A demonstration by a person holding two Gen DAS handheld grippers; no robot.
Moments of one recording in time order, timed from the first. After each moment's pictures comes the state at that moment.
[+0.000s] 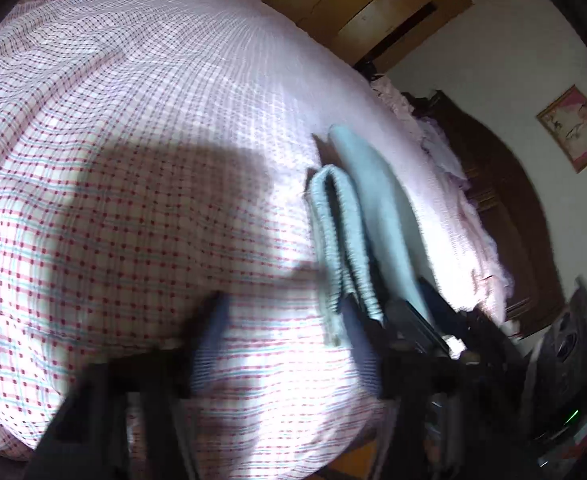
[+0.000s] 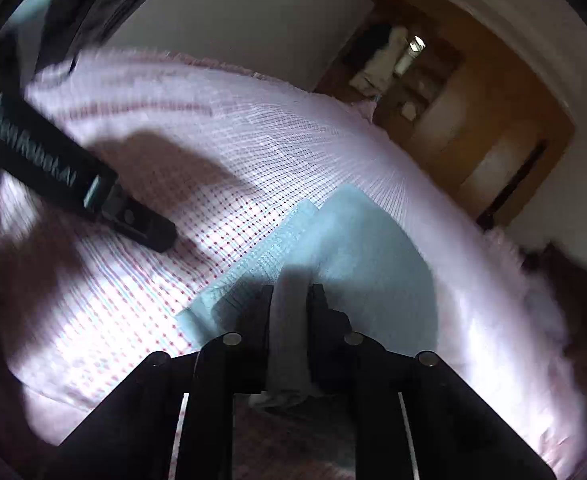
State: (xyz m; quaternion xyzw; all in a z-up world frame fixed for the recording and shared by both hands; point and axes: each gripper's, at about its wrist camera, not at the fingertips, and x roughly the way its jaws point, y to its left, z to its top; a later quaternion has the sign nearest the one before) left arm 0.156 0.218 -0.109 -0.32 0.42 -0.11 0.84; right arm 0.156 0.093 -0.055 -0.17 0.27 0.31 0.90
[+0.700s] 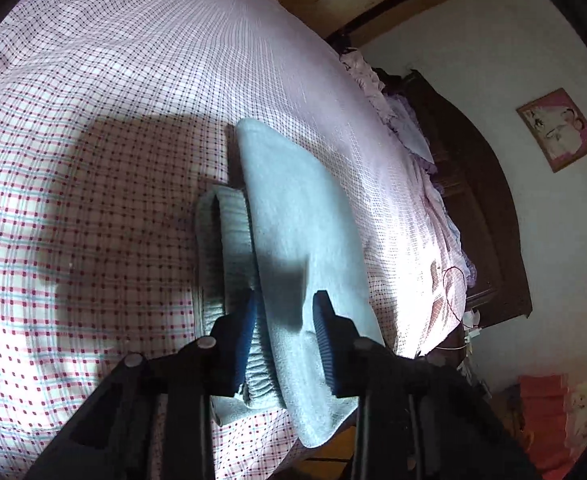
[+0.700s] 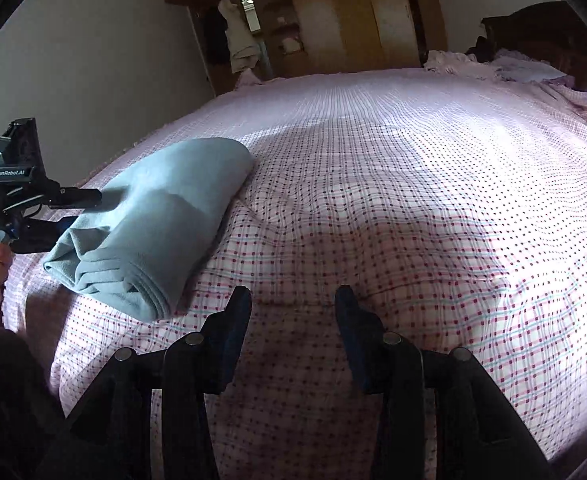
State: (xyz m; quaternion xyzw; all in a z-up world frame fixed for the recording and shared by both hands) left arm 0.232 0.184 -0.089 -0.34 0.45 -0.18 0.80; right arm 0.177 -0.094 -0.101 0.04 0.32 0.20 0.93
